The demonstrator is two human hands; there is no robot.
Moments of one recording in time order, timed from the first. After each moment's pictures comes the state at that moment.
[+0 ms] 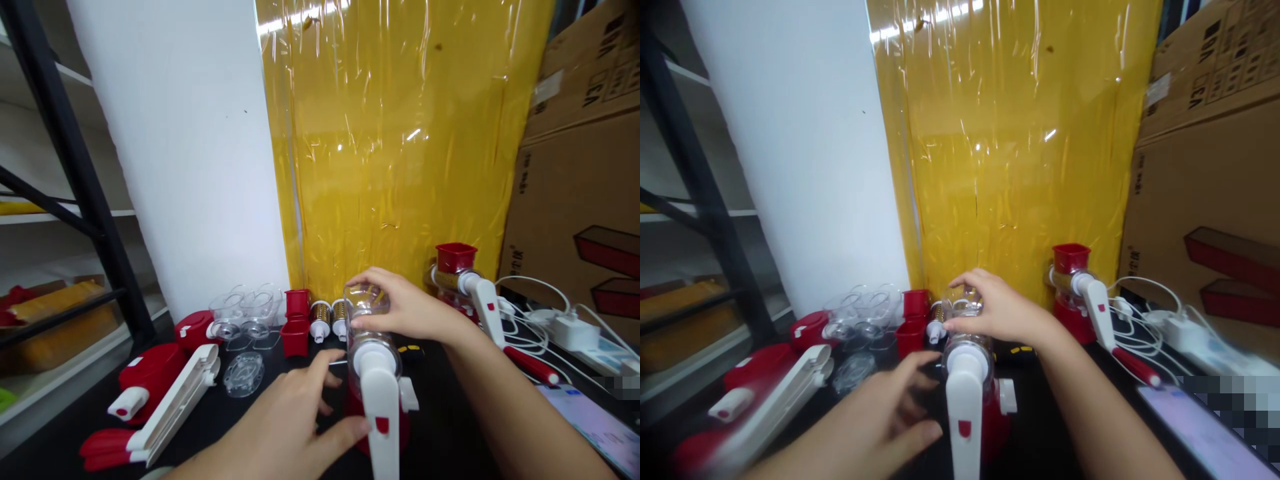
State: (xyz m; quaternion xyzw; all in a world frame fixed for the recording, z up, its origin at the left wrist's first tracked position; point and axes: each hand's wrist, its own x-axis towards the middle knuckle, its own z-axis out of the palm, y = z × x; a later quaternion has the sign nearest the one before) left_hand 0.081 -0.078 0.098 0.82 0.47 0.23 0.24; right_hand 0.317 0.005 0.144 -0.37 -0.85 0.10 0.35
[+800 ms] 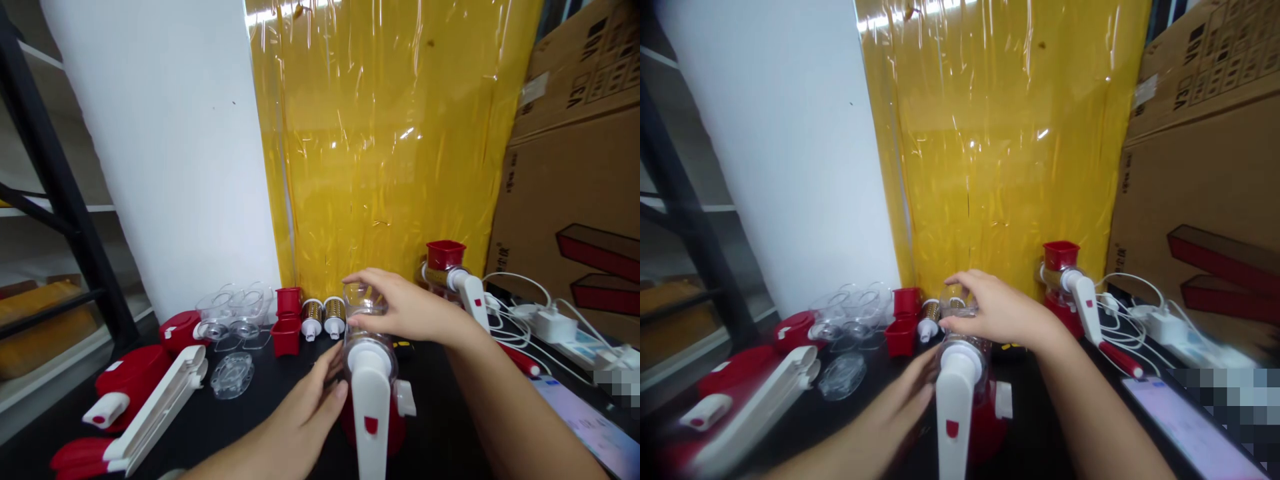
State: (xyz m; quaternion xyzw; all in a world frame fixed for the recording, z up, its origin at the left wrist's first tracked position) left_hand 0.094 -0.049 0.054 0.77 0.32 0.33 0.45; right_hand 0.325 -0.008 0.151 -0.42 -0.86 0.07 0.30
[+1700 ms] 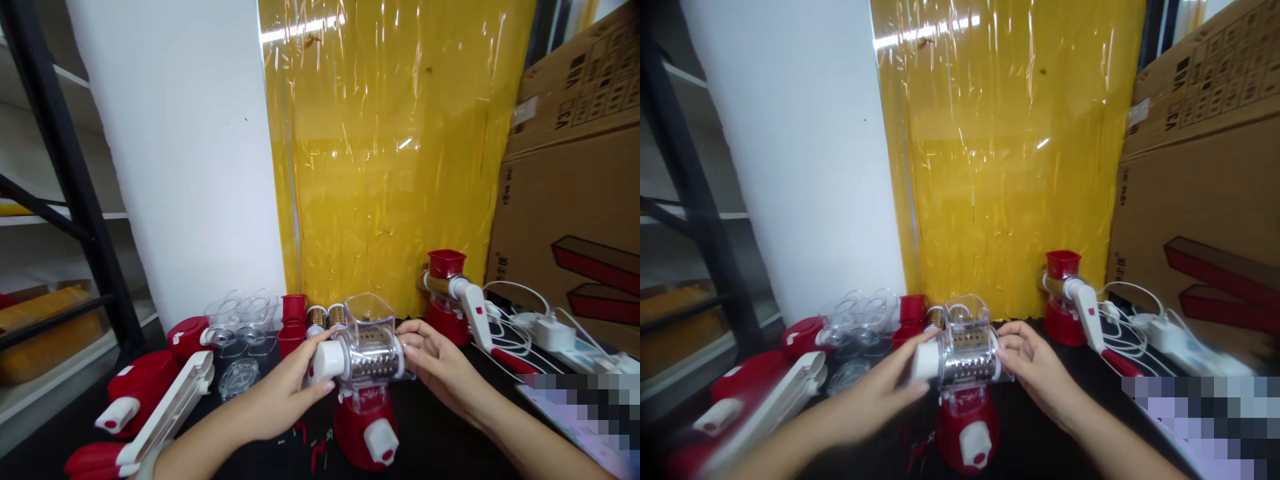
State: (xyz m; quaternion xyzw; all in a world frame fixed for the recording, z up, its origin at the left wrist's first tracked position) left_hand 0.055 -0.026 0.085 0.84 0.35 0.26 0.32; right_hand 0.339 -0.032 0.044 -0.33 -0.56 0.51 0.56
